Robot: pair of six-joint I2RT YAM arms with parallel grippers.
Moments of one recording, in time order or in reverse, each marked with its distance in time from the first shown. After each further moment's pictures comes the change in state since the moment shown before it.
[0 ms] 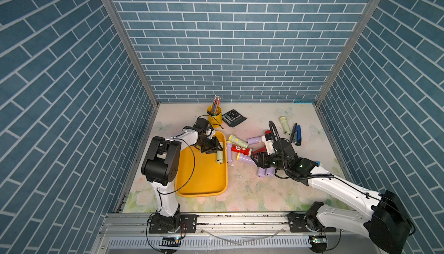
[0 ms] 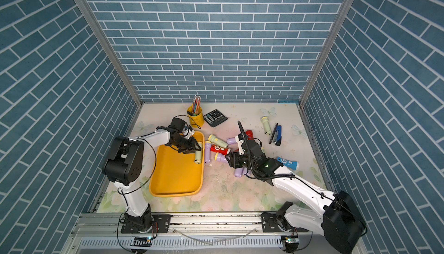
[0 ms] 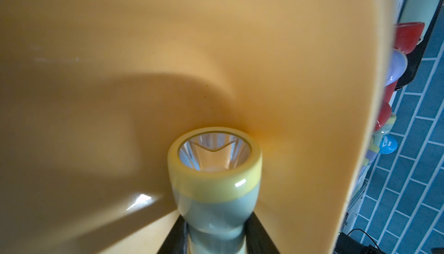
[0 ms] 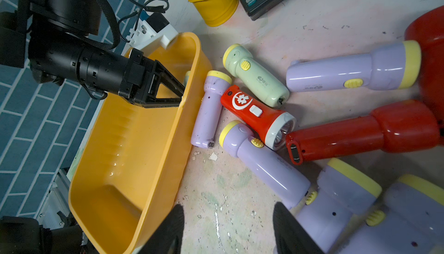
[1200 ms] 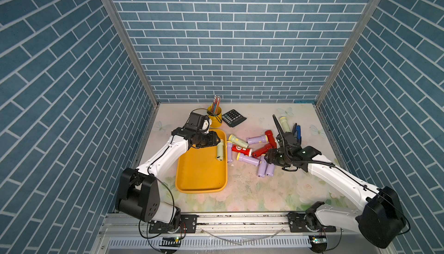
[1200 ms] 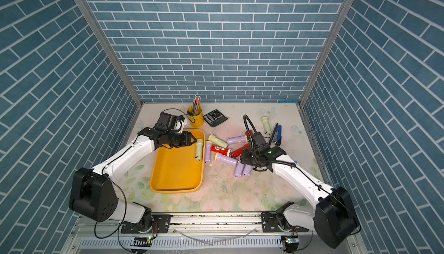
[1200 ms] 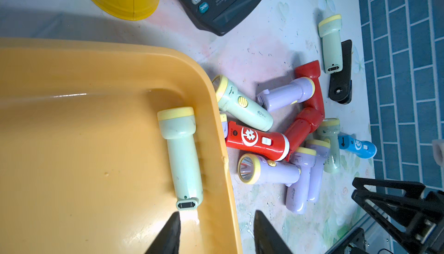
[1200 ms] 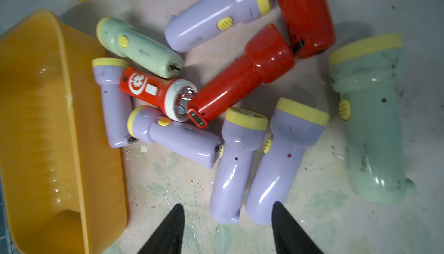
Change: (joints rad) left arm -0.065 -0.421 -0.061 -0.076 -0.217 -0.011; right arm -0.163 0.112 0.180 -0.489 0.045 0.150
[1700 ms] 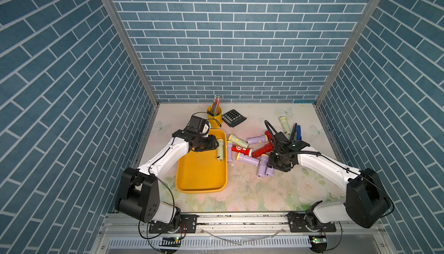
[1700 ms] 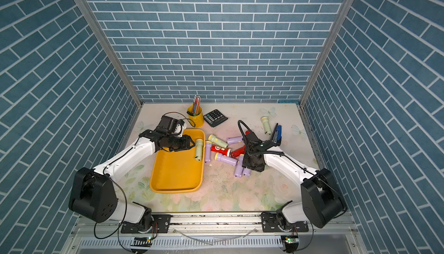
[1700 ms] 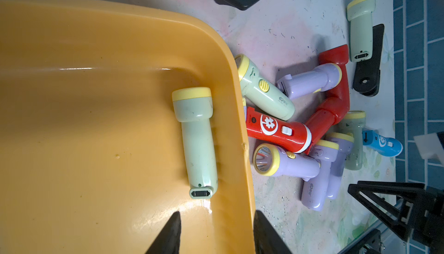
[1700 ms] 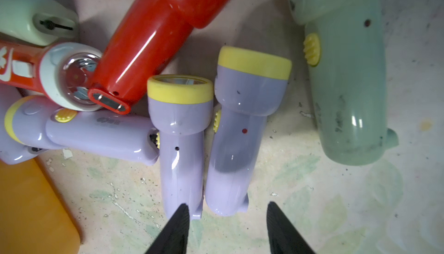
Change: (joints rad) left arm -0.006 -0.001 -0.034 -0.013 -0.027 -0.001; right arm -0.001 0.181 0.060 -0.142 0.018 0.067
